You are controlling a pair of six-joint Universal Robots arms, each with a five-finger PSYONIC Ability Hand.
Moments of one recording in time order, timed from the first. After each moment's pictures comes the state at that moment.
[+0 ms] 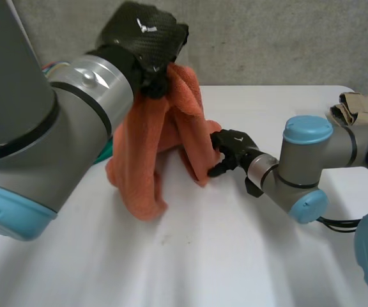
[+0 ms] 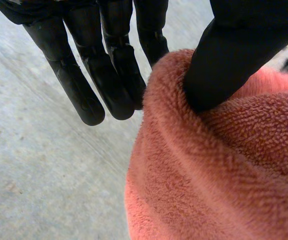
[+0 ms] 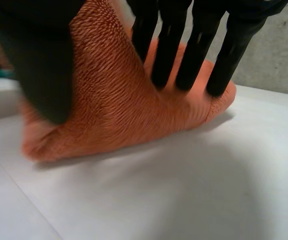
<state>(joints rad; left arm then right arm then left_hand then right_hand) 3.98 -1.86 -0.98 2.92 -1.67 3.62 2.02 -0.63 1.00 -0.11 1.25 3.24 1.09 1.19 1.19 1.20 0.97 0.74 0.75 0.74 0.73 0.56</state>
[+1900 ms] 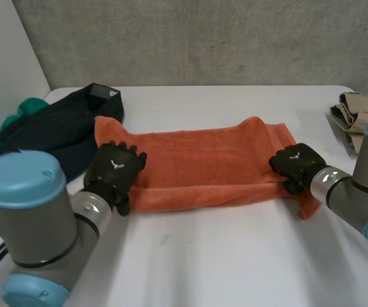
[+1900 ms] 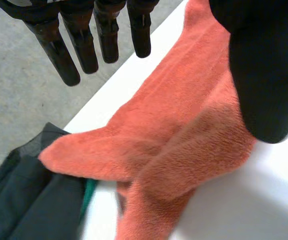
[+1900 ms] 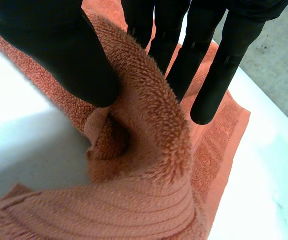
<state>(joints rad) 4.16 -1.88 -1.74 3.36 -1.67 3.62 1.78 -1.00 1.49 -0.03 1.27 2.51 0.29 0.29 0.29 0.28 0.10 1.10 1.18 1.19 1.20 0.99</state>
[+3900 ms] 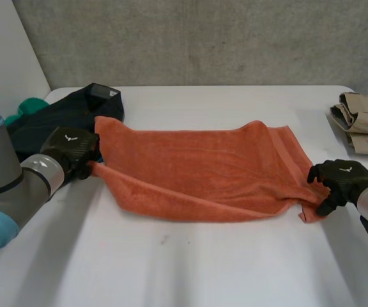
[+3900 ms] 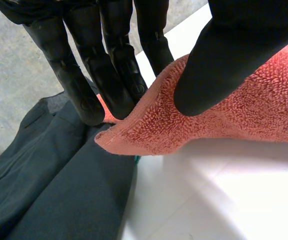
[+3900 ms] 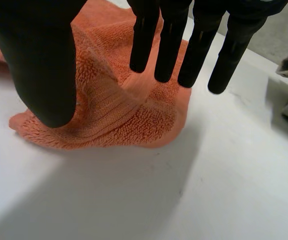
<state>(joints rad) 4.48 -1.93 -1.58 3.19 -1.45 3.54 1.56 -1.17 1.75 -0.07 1.27 2.72 1.14 1.19 1.19 1.20 0.99 0.58 0.58 0.58 0.58 0.41</state>
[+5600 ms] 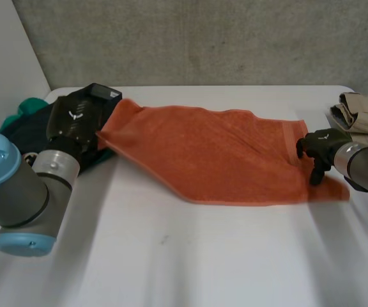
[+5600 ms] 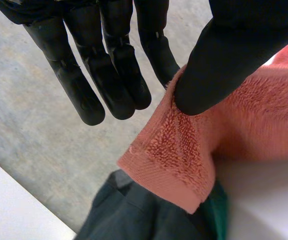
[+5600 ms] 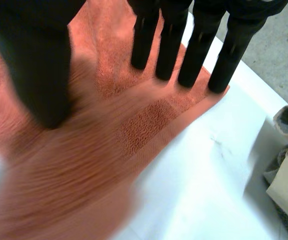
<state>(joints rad) 4.37 -1.89 -1.75 3.72 -1.57 3.58 1.70 -0.89 1.16 0.24 1.38 2.55 1.14 1.20 1.20 1.20 0.99 0.64 0.64 0.66 0.66 0.49</state>
